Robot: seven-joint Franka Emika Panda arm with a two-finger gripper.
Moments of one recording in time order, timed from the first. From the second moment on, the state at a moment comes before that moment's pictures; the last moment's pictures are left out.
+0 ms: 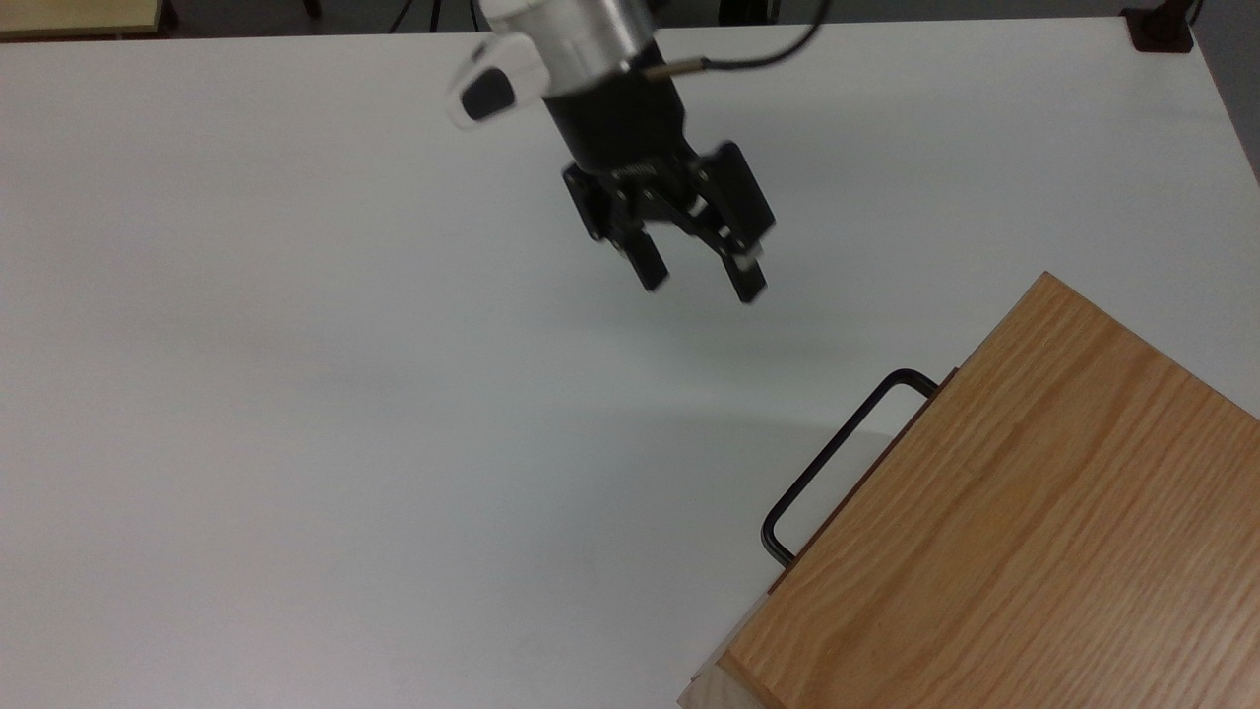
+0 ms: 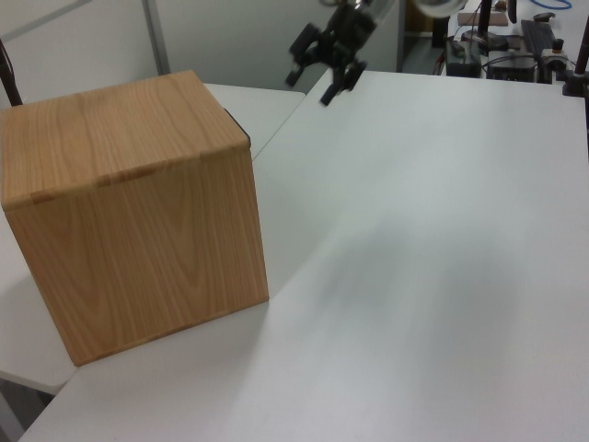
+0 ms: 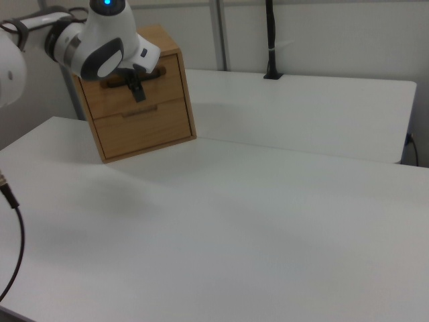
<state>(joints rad) 0.16 0.31 -0.02 -1.48 0.53 2.33 0.50</state>
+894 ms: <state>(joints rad) 0.29 0.53 -0.02 -1.34 0.53 2.71 0.63</state>
